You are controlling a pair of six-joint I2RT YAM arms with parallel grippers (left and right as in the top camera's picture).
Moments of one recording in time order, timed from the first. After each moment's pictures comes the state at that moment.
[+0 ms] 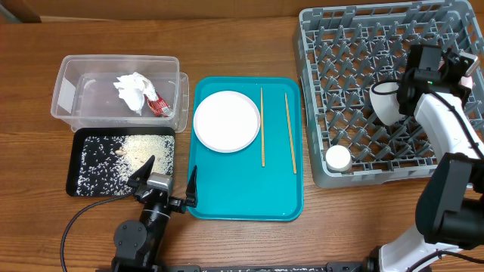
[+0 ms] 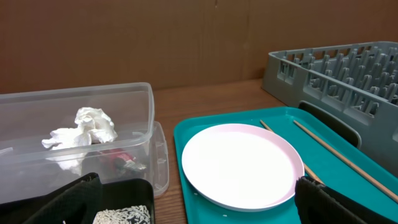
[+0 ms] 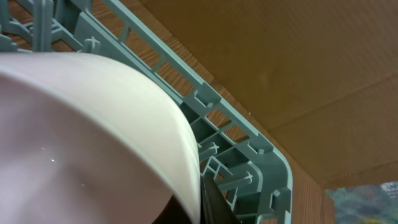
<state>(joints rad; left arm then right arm) -0.14 0.02 0.01 -0.07 0.10 0.00 -0.17 1.83 1.30 -0.49 1.02 0.25</state>
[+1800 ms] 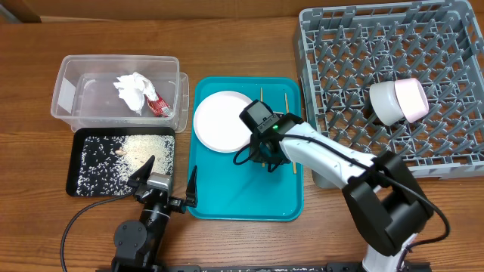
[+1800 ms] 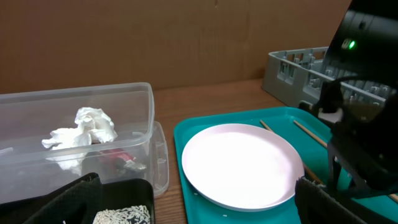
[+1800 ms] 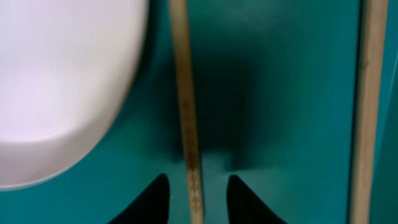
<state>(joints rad) -0.14 0.02 0.01 -0.07 0.10 0.00 0.68 1.93 1.26 -0.72 0.04 0.77</state>
